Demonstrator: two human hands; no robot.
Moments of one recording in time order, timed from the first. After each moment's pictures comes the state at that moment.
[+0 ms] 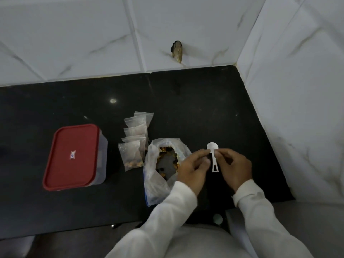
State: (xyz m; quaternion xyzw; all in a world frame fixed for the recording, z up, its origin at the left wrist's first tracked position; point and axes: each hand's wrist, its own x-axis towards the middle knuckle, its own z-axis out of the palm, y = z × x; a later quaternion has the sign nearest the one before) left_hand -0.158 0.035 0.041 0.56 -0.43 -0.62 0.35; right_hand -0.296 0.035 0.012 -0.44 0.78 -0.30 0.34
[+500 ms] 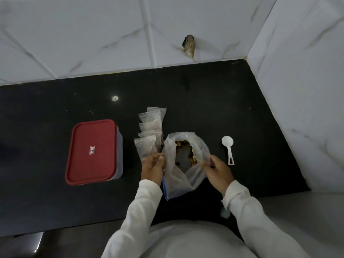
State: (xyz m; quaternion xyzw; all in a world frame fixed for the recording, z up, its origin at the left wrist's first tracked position) left_hand -0.019 0.022 -0.011 0.70 -0.26 -0.58 0.32; right_hand -0.220 0.048 -0.008 -0.39 0.73 -0.20 0.52
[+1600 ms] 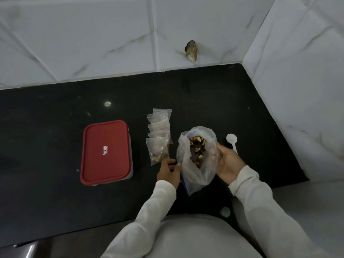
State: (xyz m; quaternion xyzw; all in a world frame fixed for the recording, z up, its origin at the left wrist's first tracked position) left_hand -0.012 0.033 -0.024 0.69 -0.31 -0.61 0.21; right_hand -0.203 0.030 0.018 -0.01 0.57 -0.45 0.69
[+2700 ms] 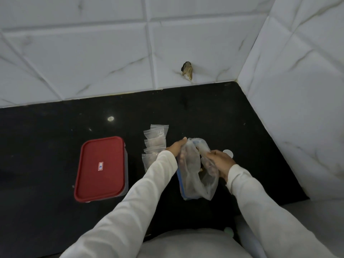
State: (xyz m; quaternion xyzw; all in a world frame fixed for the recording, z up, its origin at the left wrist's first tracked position) left_hand -0.056 -0.082 0.003 0.68 -0.25 -0.68 0.11; right_hand -0.221 -0.017 0.026 -0.26 0.76 -0.21 0.56
